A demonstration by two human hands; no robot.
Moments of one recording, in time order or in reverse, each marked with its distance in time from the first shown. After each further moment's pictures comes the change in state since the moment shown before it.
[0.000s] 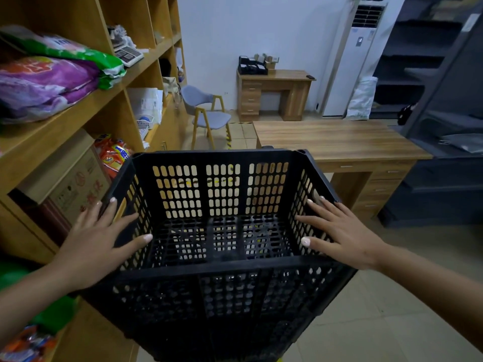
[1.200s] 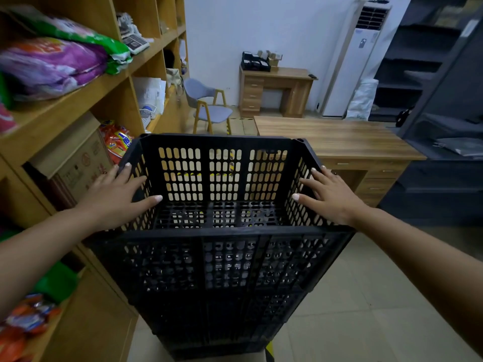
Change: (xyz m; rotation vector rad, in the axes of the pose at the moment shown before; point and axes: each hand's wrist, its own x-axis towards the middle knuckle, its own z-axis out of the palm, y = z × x) left_hand 0.022 0.000 -0.005 0.044 0.044 0.012; right_hand 0.021 0.000 -0.010 -0.001 0.103 0.150
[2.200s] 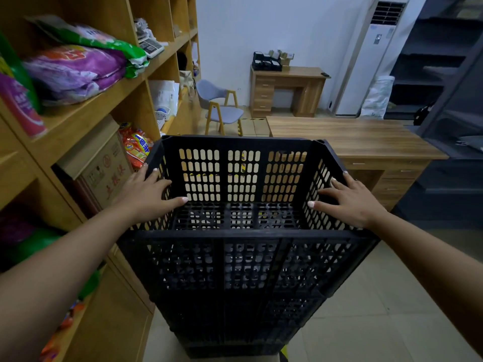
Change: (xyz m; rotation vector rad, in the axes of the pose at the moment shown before) left_hand 0.011 0.011 0.000 0.042 -0.046 -0.015; right_hand 0.003 -0.001 0.011 -0.133 -0.068 0.081
